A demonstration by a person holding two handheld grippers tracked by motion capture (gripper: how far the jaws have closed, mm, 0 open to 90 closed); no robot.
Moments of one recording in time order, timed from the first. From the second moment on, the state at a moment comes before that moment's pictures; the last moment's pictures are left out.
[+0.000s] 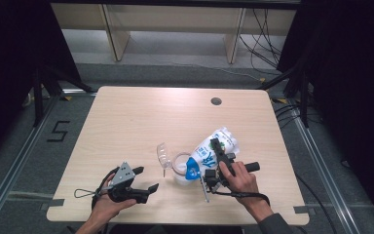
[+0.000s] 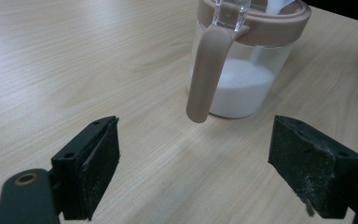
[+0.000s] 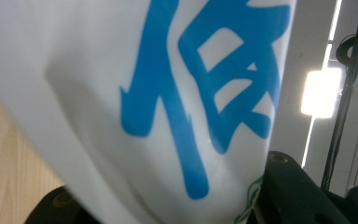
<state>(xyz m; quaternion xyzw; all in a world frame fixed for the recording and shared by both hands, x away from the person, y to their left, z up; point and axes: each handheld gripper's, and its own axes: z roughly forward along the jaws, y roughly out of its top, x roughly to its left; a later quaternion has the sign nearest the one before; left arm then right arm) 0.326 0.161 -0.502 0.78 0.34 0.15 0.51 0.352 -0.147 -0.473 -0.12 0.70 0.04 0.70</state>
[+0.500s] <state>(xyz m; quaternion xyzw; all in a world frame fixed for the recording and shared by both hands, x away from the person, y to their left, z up) 0.326 0.161 -0.502 0.78 0.34 0.15 0.51 0.351 -0.147 -0.474 -0.11 0.71 0.04 0.70</state>
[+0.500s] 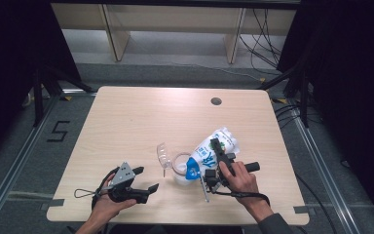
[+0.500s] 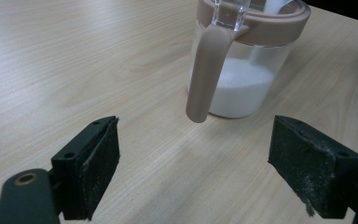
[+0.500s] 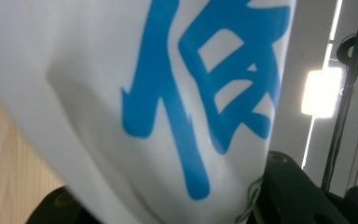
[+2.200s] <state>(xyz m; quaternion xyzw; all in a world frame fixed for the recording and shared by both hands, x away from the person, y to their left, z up) 0.326 0.161 -0.502 0.78 0.34 0.15 0.51 0.349 -0.147 -0.473 -0.09 0.72 0.03 0.69</state>
